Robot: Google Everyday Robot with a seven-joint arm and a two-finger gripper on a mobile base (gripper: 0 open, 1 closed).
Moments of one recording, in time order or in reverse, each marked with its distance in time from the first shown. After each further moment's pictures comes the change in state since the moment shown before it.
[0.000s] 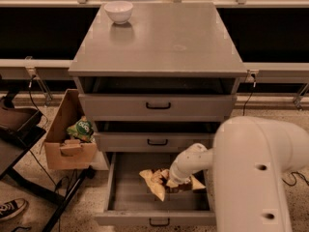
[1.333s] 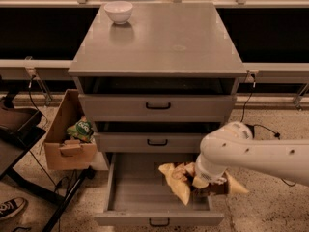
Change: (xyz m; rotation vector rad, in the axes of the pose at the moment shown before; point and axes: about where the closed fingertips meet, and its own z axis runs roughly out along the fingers) arm 0.041 0.057 -0.255 0.041 0.172 0.125
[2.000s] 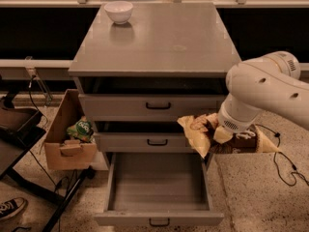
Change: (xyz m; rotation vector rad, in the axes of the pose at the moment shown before) arm -0.002 -0.089 -0.189 0.158 0.025 0.118
